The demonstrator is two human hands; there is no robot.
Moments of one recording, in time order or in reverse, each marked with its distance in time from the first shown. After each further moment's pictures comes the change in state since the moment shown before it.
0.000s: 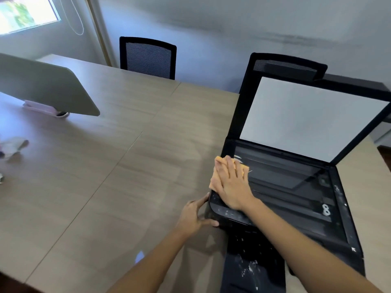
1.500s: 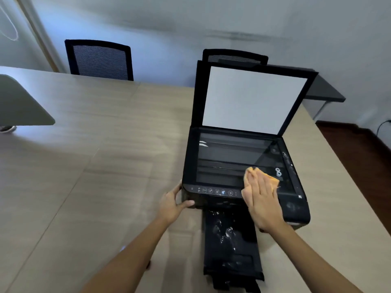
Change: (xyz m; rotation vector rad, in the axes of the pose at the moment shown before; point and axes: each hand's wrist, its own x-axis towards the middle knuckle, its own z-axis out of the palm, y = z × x) left_hand -0.013 0.005 0.004 -0.077 0.002 0.038; right_hand -0.166 0.090 0.019 0.015 0.276 0.389
